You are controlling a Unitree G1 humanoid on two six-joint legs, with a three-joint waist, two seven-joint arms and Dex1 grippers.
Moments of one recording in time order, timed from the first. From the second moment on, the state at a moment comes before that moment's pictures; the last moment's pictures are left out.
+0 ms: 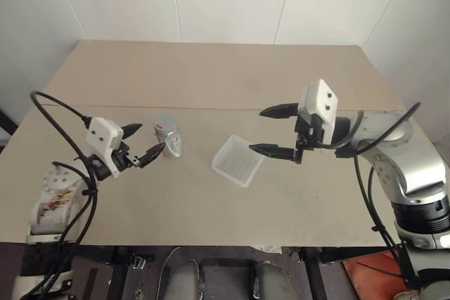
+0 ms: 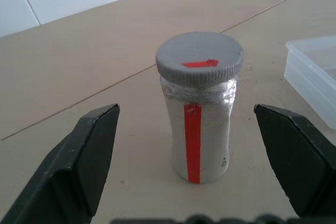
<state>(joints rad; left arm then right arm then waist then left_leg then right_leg) -0.23 0.63 0.21 -0.05 -0.38 0.25 -0.76 -0.64 -0.72 0.07 -0.34 0.44 0.62 0.95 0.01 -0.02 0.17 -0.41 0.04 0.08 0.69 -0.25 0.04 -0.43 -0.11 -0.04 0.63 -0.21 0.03</state>
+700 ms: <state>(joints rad) -0.41 0.50 0.13 0.20 -0.27 0.11 -0.71 -0.65 -0.72 0.09 -0.34 0.45 0.63 0.94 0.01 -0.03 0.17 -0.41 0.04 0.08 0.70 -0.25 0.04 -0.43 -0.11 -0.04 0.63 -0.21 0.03</state>
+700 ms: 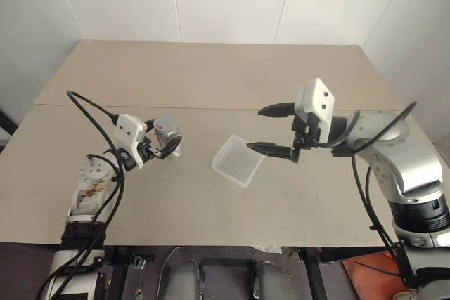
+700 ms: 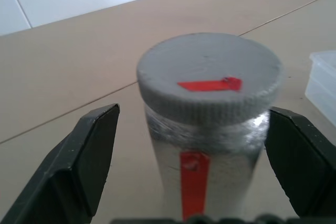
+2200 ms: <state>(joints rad) -0.78 0.60 -0.02 0.22 -0.50 0.33 -1.33 -0.98 -0.33 0.18 -0.27 0.57 0.88 0.70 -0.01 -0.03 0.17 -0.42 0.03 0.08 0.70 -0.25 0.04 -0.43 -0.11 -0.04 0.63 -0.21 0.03</state>
